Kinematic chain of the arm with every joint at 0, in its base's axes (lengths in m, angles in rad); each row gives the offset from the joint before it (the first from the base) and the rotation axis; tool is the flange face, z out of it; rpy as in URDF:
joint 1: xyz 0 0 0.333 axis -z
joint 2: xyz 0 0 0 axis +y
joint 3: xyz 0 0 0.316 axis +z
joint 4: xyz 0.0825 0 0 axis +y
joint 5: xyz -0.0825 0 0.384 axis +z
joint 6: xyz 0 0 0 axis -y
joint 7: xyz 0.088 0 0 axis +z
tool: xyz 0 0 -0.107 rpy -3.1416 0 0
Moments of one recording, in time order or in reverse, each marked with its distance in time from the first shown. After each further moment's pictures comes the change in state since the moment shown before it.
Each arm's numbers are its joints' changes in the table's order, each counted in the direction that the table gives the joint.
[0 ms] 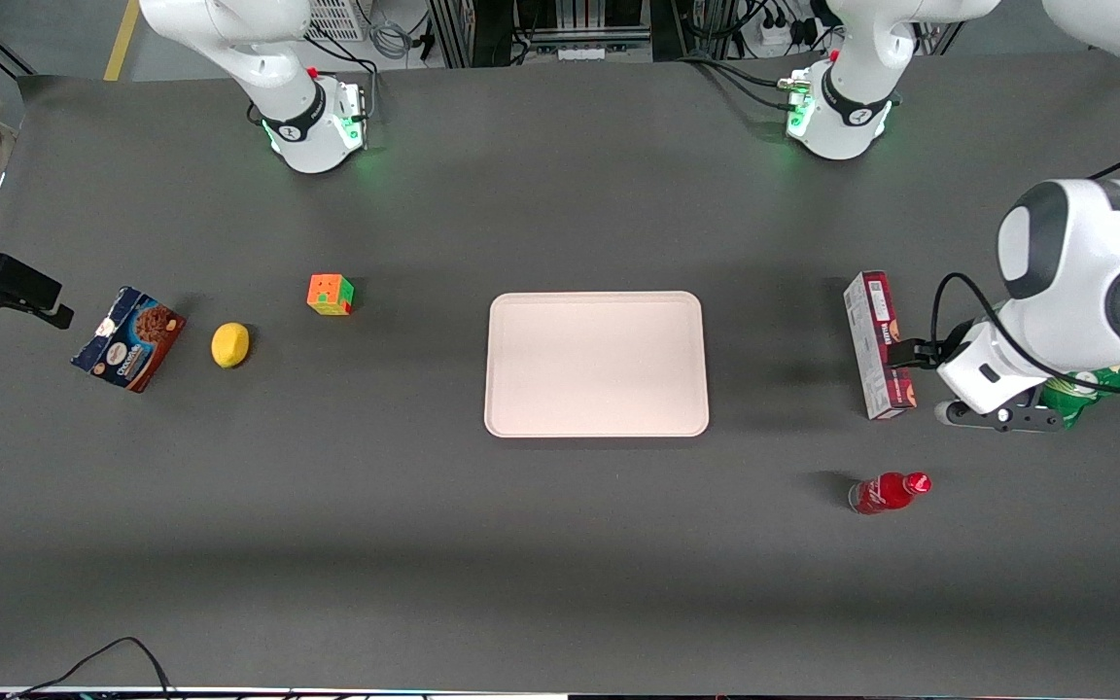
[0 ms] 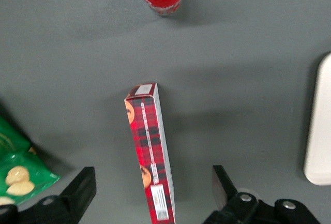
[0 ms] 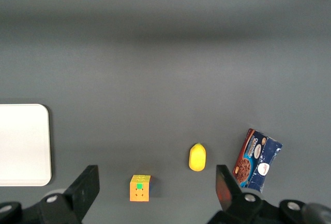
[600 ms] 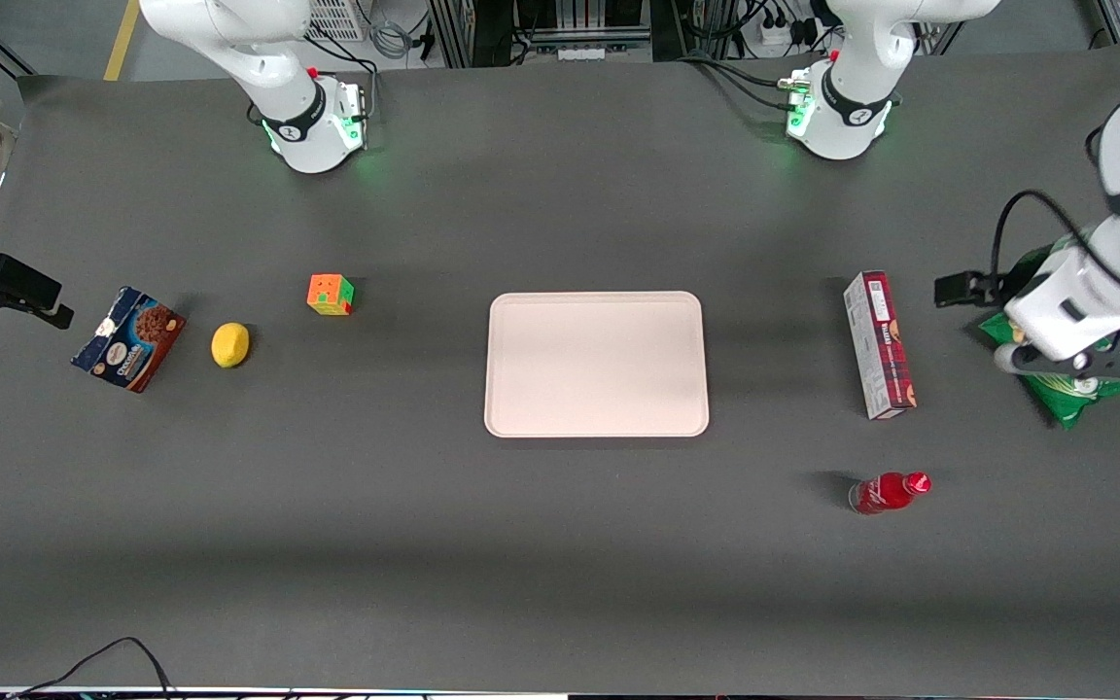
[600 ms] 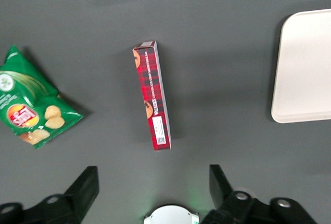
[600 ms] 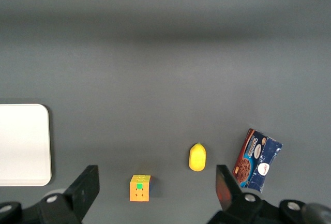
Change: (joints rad) arm 0.003 -0.064 -0.004 -0.258 0.001 -0.431 0.002
